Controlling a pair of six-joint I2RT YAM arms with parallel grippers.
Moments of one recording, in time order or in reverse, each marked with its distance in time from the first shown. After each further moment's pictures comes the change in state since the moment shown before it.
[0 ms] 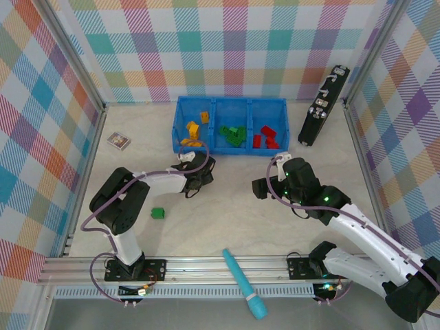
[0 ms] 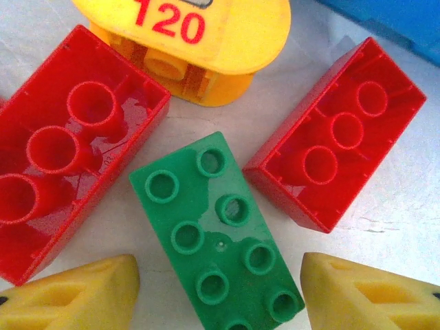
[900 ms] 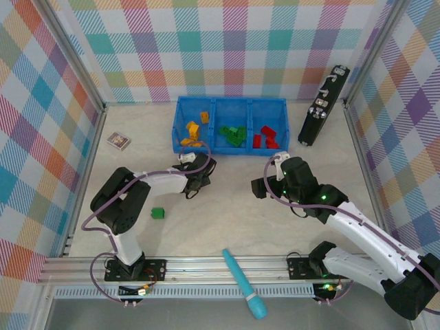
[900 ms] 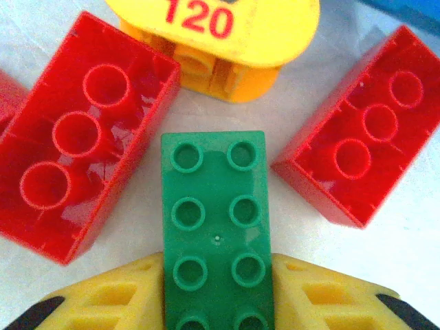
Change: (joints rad) left arm -0.003 -0.014 0.011 -0.068 -0.024 0.034; right arm 0.000 0.026 -0.002 0.014 0.012 -0.014
